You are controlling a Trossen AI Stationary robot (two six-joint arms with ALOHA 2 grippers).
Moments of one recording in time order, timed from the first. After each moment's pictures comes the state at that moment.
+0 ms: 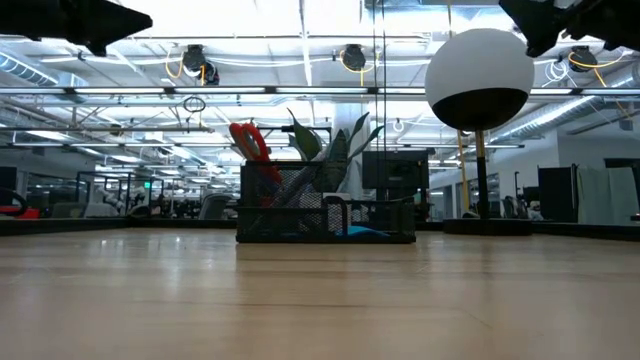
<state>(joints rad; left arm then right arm) 0.02 0.07 0.34 -0.11 -0.27 0.23 0.07 0.11 0.16 0.32 0.06 -0.06</state>
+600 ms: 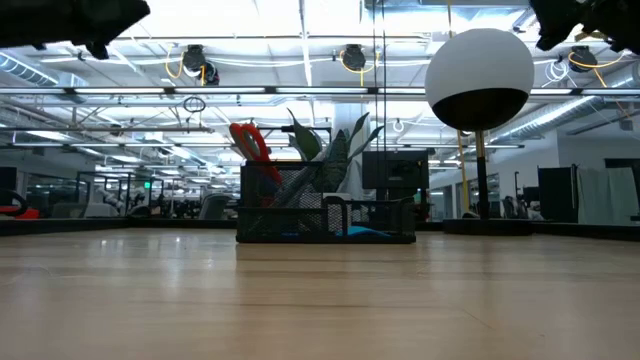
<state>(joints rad) 0.02 0.00 0.20 0.19 -0.24 0.22 0.07 0.00 0.05 0.56 0.02 -0.07</state>
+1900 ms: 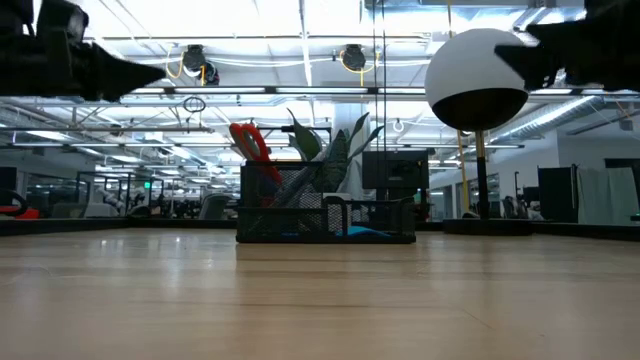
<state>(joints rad) 0.02 0.00 0.01 0.16 -0.23 0.28 0.07 0.00 0.02 0.22 0.04 -0.20</state>
